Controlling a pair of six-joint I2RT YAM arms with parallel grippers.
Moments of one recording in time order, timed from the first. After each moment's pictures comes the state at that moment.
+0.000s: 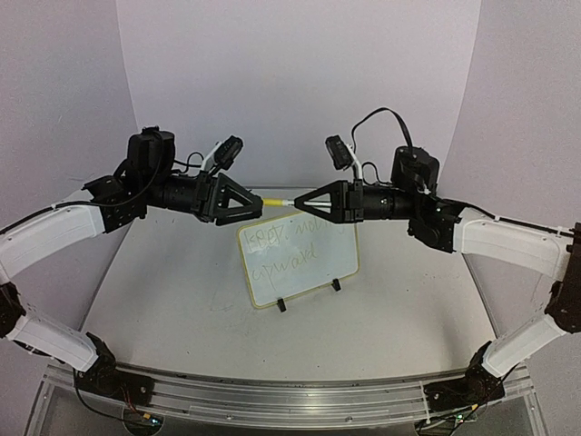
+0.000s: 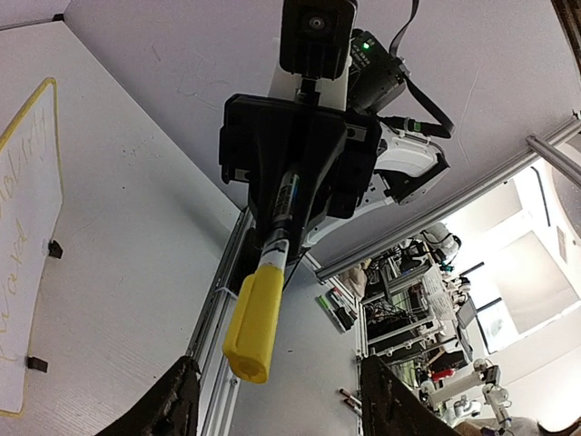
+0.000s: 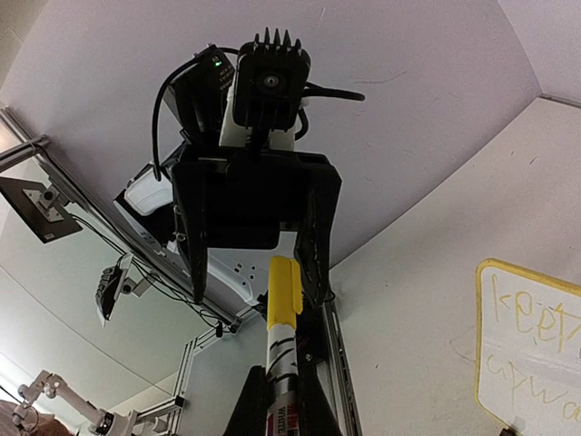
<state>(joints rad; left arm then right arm) -0.70 1.30 1.19 -0.13 0.94 -0.66 0.76 1.45 1.13 0.31 -0.82 0.69</state>
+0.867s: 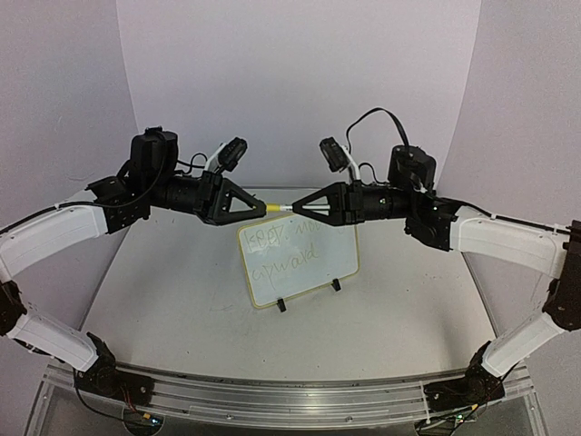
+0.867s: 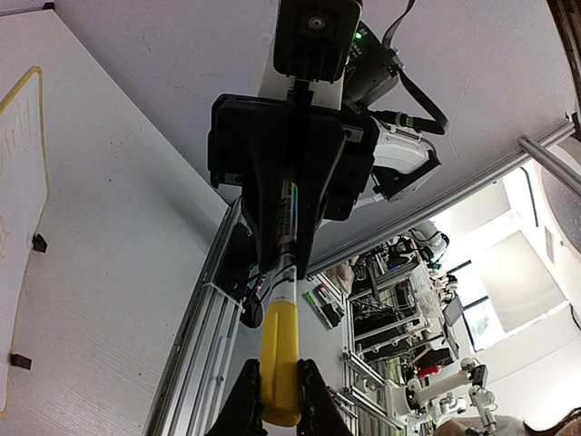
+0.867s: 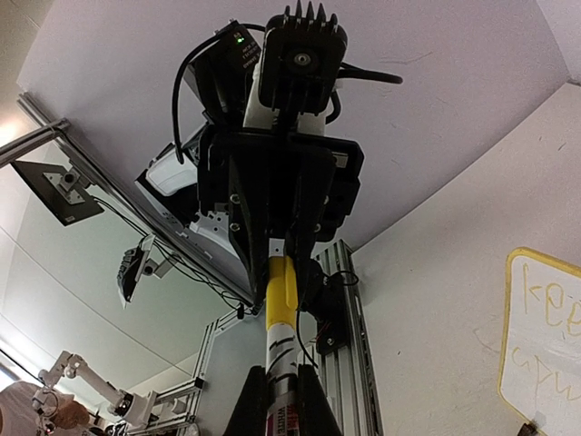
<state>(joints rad) -0.72 1.31 1.19 -0.10 0.96 -0.70 0.77 1.48 1.15 0.31 -0.90 0.71</state>
